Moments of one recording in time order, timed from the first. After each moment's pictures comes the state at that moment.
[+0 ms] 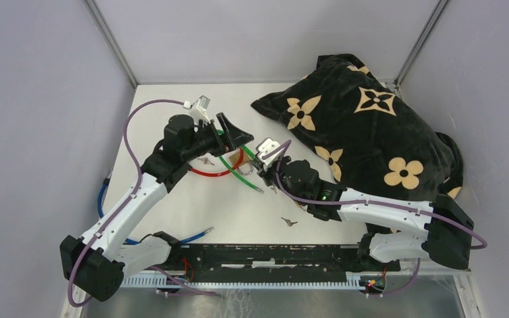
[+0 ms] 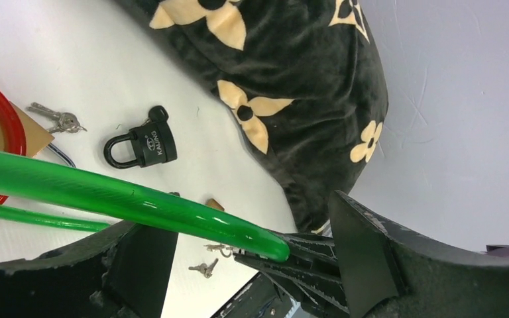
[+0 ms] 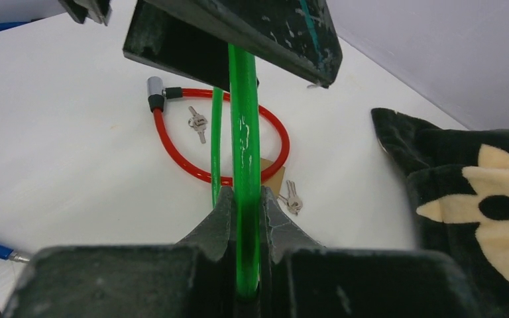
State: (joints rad) left arm -0.47 1.07 0.95 -0.18 0.35 -0.80; right arm 1.11 1.25 0.79 0.34 0.35 -0.11
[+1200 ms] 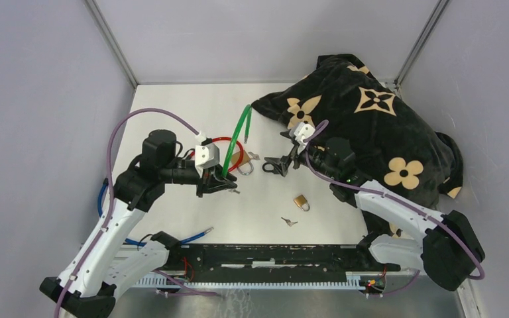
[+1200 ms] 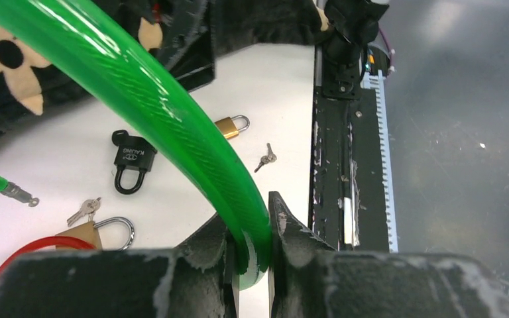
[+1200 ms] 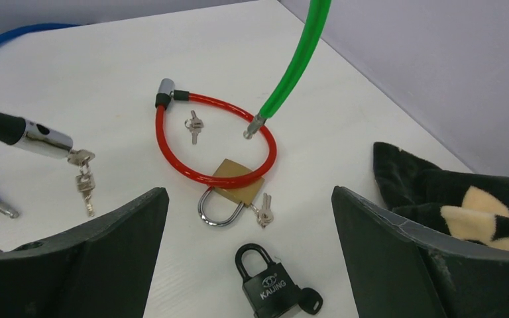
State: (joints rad) left arm -0.46 0.84 1.02 -0.65 0.94 0.36; right arm 0.65 1.14 0.64 0.46 -0.36 -0.17
